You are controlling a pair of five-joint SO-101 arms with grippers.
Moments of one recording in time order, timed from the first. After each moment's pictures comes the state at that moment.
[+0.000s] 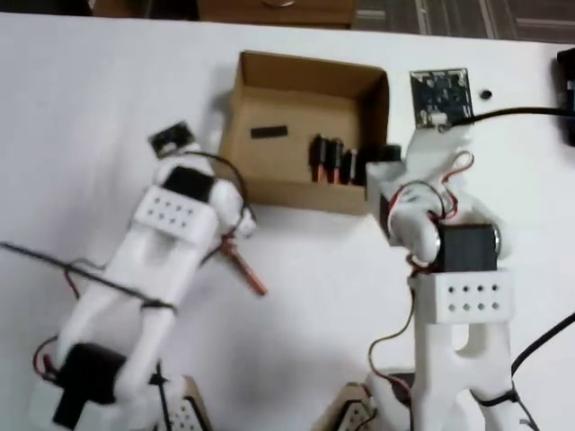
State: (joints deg) left arm 13.5 -11.7 23.9 78.8 53.1; right arm -7.1 -39.3 21.5 70.4 3.5
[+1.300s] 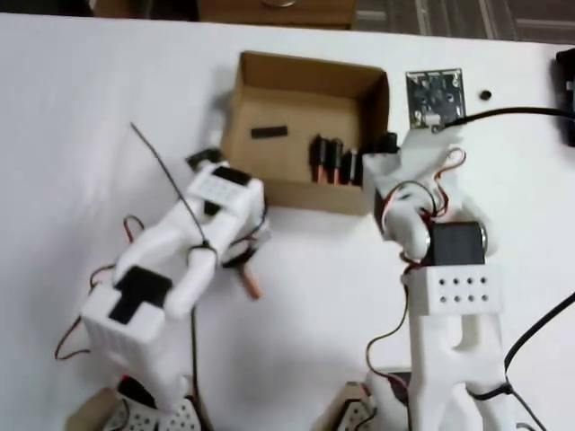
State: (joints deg) left arm 13.9 18.5 16.6 70.5 54.6; right arm -7.1 -39.2 28.0 58.5 3.6
